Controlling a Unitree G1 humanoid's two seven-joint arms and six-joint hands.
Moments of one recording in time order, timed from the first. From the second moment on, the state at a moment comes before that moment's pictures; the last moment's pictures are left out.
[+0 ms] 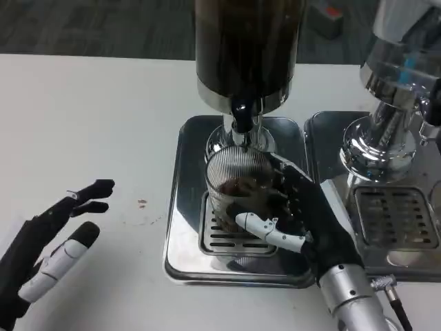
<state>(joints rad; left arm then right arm) 0.13 0.49 0.14 0.56 -0.01 -0.89 -0.30 0.01 0.01 0.22 0.13 -0.23 -0.09 -0.04</state>
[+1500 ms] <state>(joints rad) 0.11 0.49 0.13 0.58 -0.01 -0.88 -0.30 0.05 0.06 0.20 0.14 -0.25 -0.14 -0.19</state>
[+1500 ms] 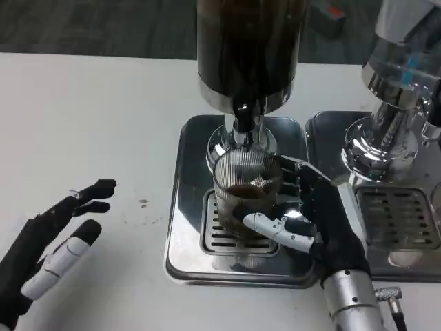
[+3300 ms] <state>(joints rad) 0.28 0.67 0.06 0.15 0.77 -0.48 0.03 0.23 0.02 0.22 -0.07 -0.32 -0.15 -0.17</state>
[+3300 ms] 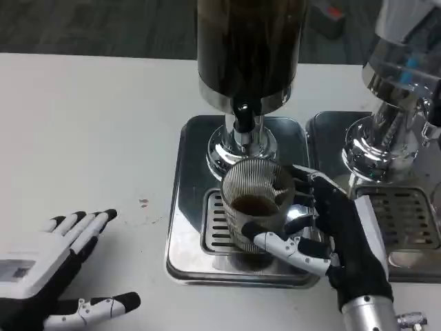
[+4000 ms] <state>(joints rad) 0.44 0.67 0.05 0.09 0.85 -0.43 0.32 0.34 -0.01 0.25 -0.21 -0.30 -0.15 -0.09</state>
